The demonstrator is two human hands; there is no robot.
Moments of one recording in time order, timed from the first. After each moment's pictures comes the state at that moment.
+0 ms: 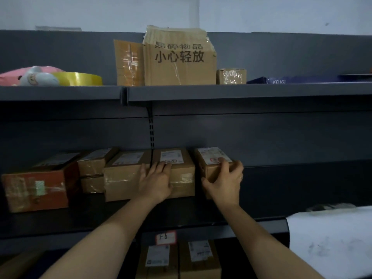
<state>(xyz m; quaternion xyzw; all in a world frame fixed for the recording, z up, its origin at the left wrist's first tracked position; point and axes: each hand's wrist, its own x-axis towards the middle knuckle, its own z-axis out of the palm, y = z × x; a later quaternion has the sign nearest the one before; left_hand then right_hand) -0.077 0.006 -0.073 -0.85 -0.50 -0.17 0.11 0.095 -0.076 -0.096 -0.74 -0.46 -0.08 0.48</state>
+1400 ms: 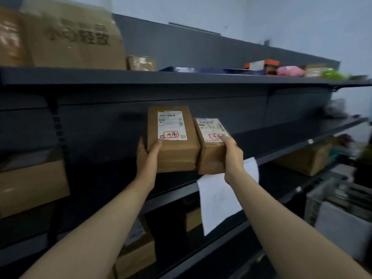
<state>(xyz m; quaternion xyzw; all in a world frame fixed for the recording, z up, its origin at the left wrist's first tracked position) 0.058 -0.119 -0.057 -0.61 -0.23 -0.48 -0.59 0.203 -0.255 -0.051 -0.56 -0.12 0.15 0.81</state>
